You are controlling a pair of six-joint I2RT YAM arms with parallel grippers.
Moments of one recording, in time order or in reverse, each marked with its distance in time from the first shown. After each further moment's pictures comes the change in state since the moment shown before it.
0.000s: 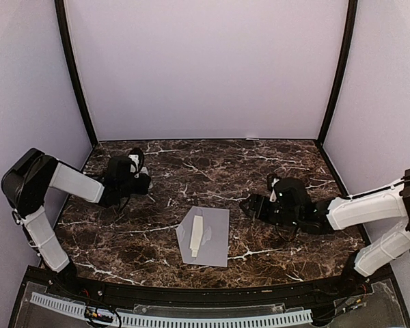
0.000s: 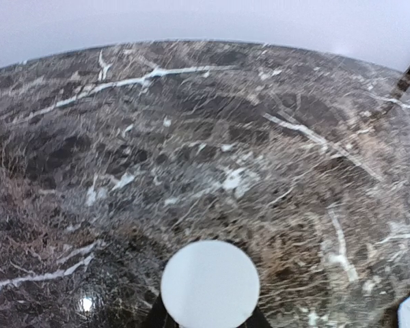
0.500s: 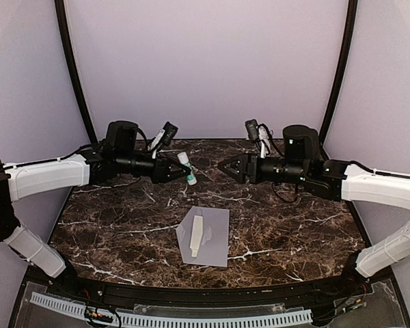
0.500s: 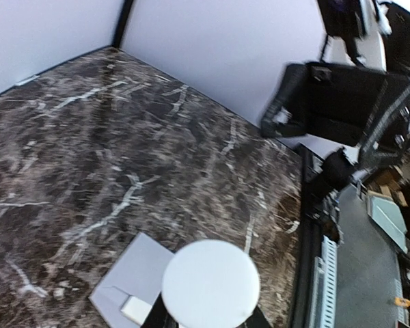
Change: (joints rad) left arm -0.181 -0.302 0.279 -0.465 0.750 0.063; right arm -0.001 -0.103 0.409 -0.194 -0.364 -0.392
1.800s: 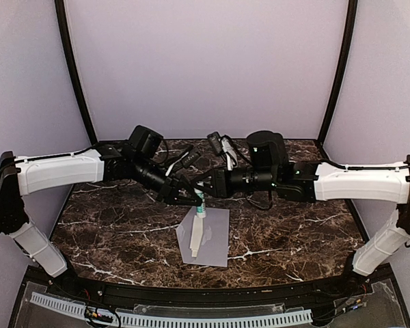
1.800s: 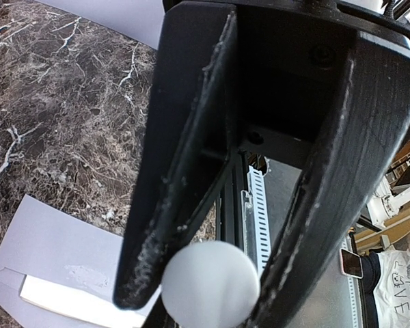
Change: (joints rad) left arm -0.142 0.106 0.159 -0.372 0.298 0.179; right arm 0.159 0.210 0.163 -0.007 -0.049 -0.027
